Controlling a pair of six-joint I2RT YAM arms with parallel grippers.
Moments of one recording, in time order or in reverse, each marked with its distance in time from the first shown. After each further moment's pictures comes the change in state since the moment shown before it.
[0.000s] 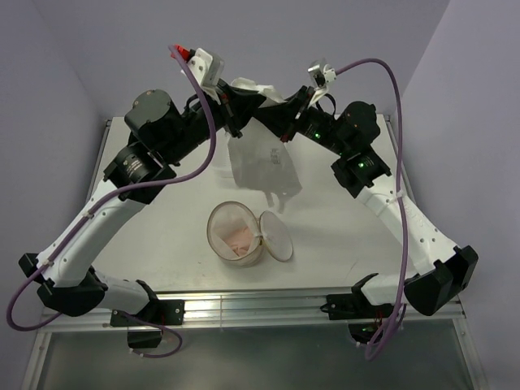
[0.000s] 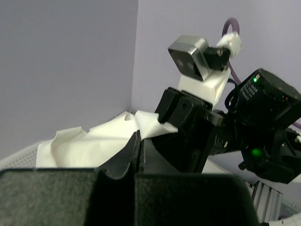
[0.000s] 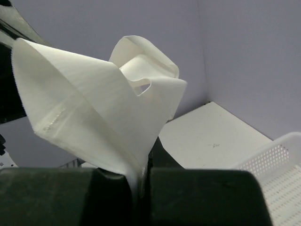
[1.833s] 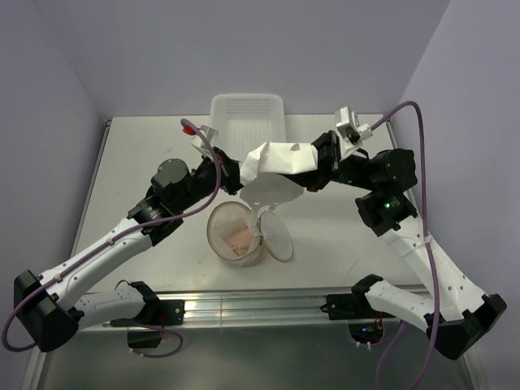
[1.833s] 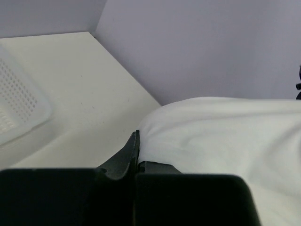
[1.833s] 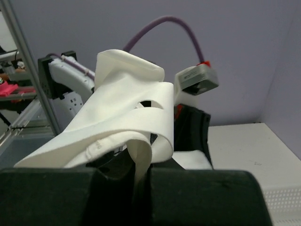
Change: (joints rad) left arm 0.054 -0.296 -0.895 0.425 0.099 -0.399; right arm 0.002 -0.317 -0.287 0.171 -0.328 0.045
